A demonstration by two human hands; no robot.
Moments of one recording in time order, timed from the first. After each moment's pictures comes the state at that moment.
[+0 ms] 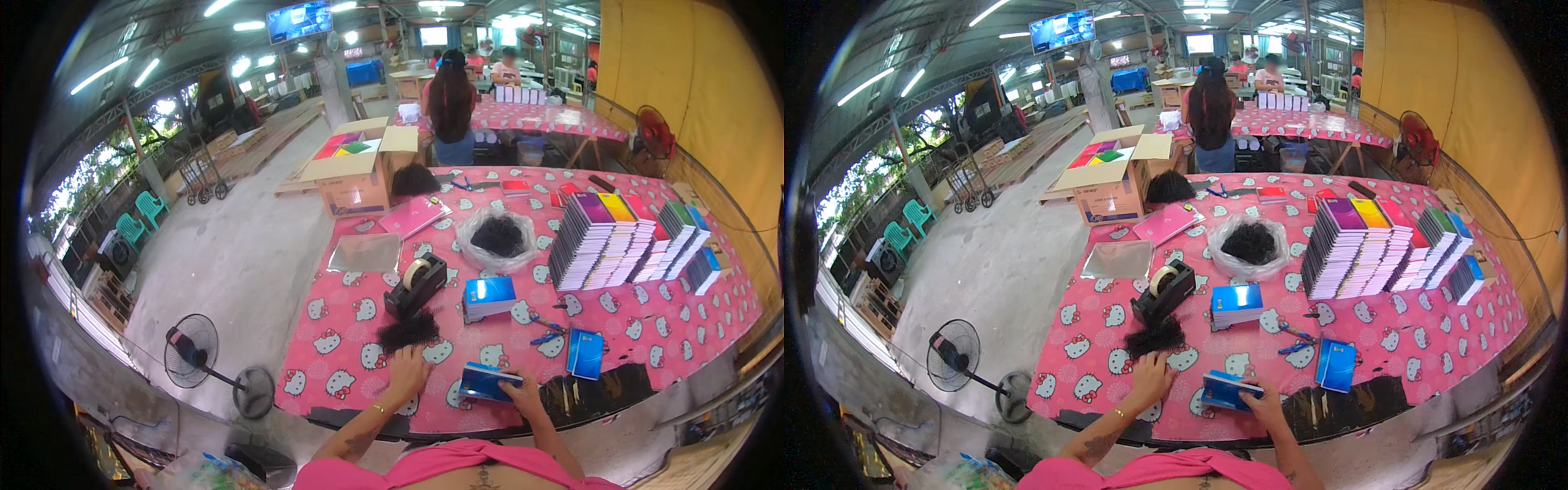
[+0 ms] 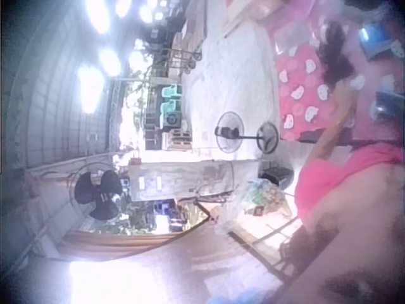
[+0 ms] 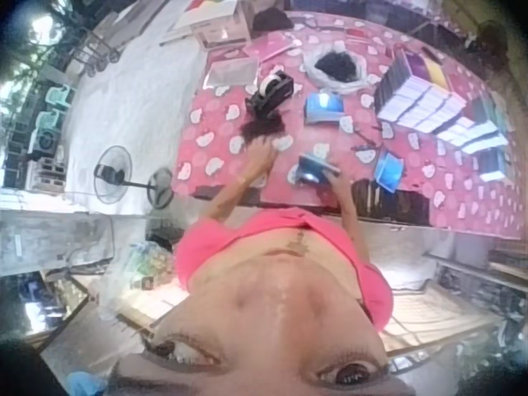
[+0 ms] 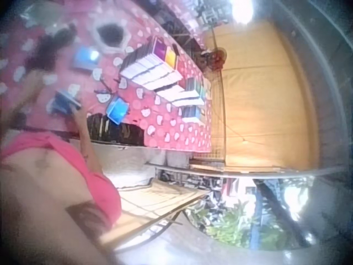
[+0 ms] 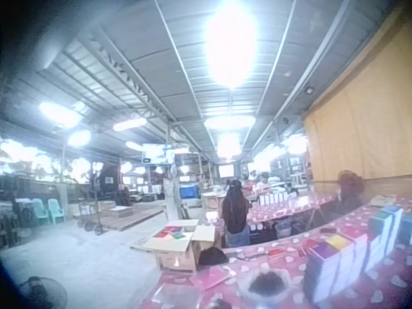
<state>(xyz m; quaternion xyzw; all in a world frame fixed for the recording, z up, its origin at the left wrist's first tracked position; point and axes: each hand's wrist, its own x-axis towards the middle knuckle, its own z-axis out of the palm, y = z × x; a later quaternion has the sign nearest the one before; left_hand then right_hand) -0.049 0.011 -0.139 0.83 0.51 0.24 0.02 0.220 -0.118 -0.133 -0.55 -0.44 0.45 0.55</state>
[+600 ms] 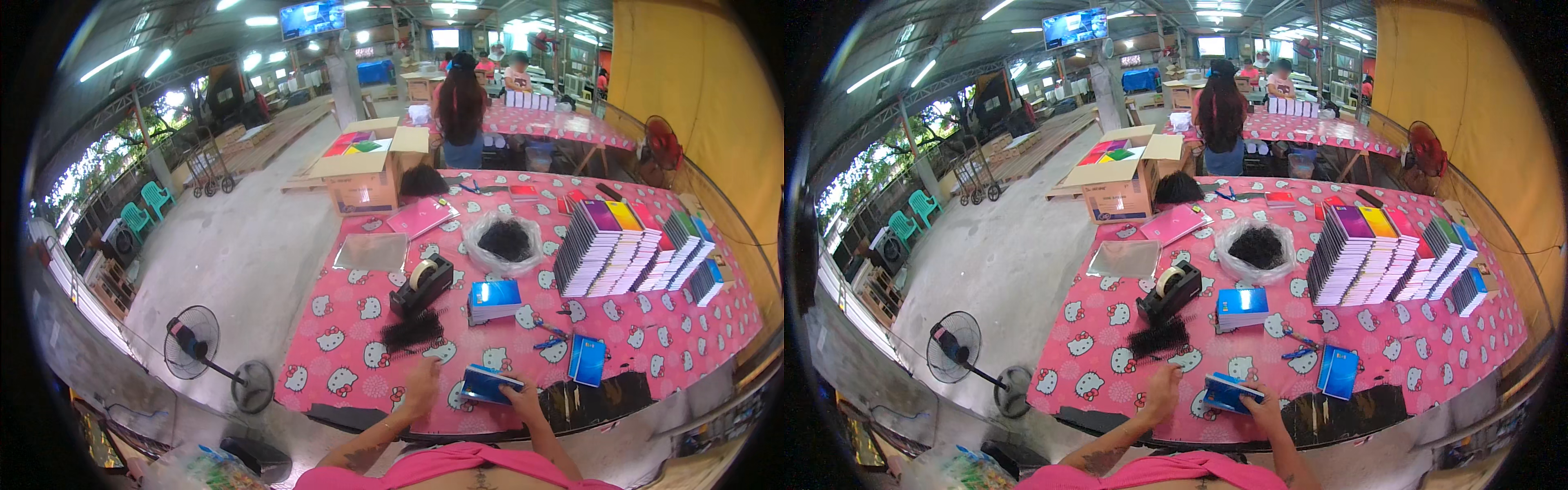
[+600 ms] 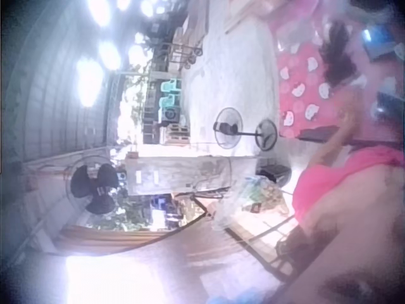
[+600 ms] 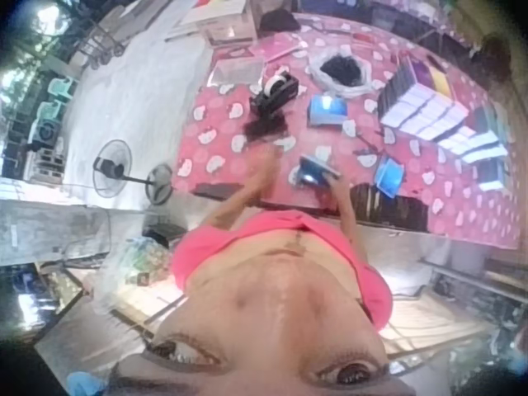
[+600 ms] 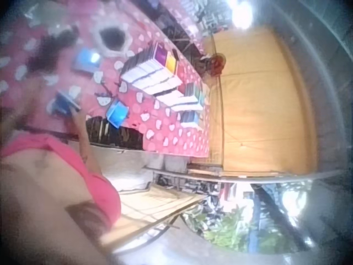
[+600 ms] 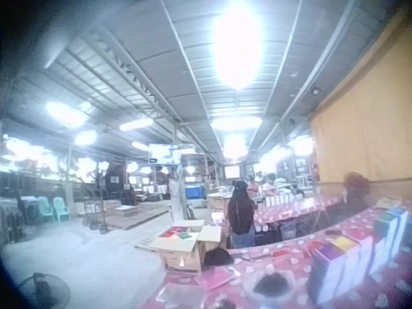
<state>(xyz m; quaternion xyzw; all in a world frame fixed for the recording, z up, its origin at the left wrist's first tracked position) -0.036 -0.020 -0.150 0.73 0.46 0.44 0.24 0.214 -0.113 -0.142 -0.55 -0.46 0.43 0.54</state>
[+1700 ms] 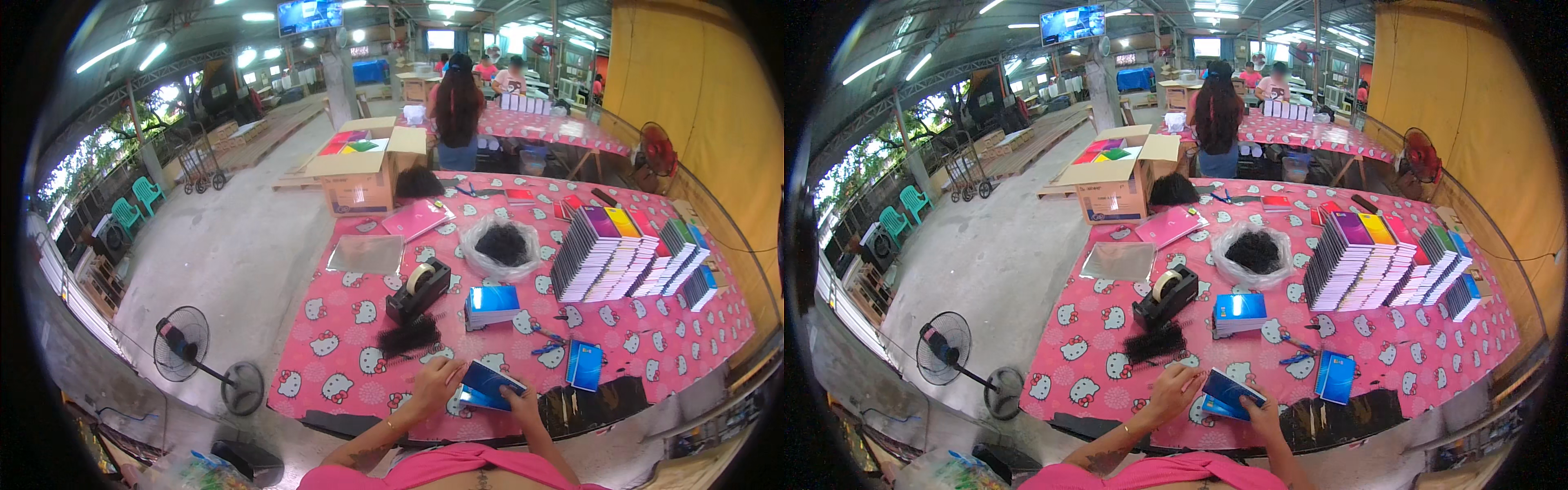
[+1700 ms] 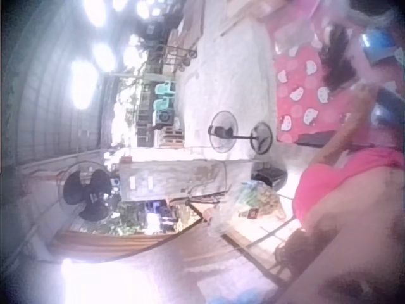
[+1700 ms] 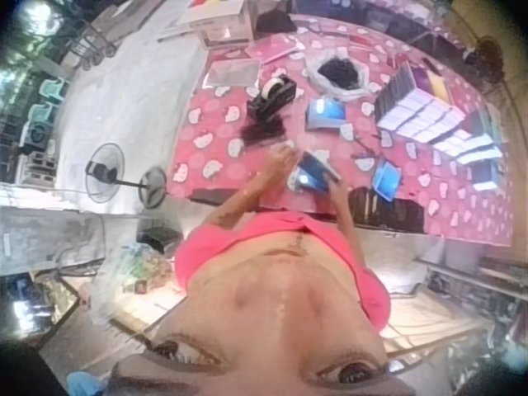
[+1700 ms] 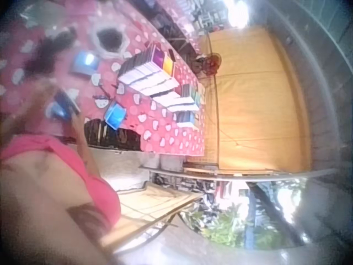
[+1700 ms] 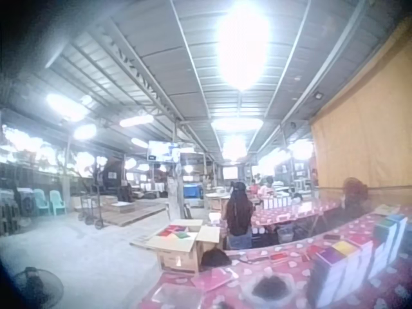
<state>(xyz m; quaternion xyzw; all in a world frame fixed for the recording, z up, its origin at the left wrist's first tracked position) -0.014 -0.013 -0.084 0.81 0.35 0.45 0.17 0.204 -0.112 -0.136 -0.56 -0.39 0.45 0.58</state>
